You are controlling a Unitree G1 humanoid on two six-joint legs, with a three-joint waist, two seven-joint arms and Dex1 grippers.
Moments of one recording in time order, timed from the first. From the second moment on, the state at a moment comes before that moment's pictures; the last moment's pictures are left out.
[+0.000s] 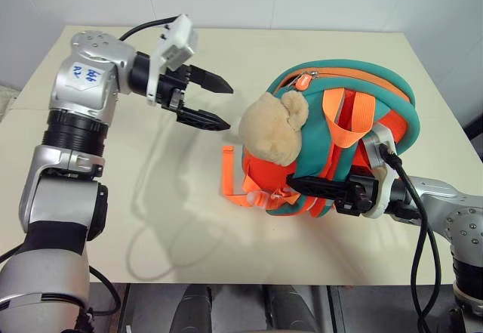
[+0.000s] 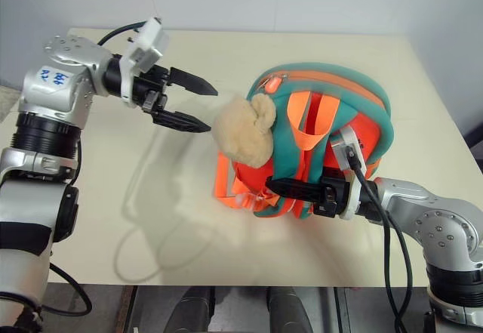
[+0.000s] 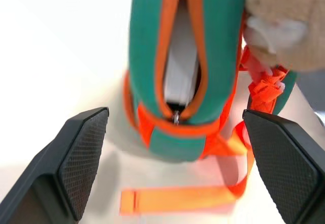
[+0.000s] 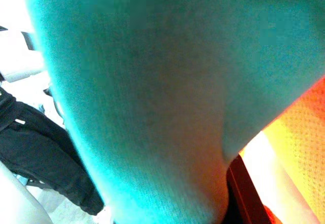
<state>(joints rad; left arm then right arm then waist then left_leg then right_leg) -1.24 0.68 -0.20 0.55 -0.31 0.40 -1.50 -0.33 -0.74 -0.20 -0.43 1.25 1.02 0.75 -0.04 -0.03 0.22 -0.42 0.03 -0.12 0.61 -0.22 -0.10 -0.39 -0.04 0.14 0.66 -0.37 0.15</state>
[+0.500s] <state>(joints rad) -1.17 0.60 -0.18 0.48 -0.31 0.35 -1.50 -0.34 -0.73 -0.20 -0.43 1.23 1.02 0.75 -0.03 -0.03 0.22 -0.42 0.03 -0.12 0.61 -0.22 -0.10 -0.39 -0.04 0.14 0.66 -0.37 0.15</state>
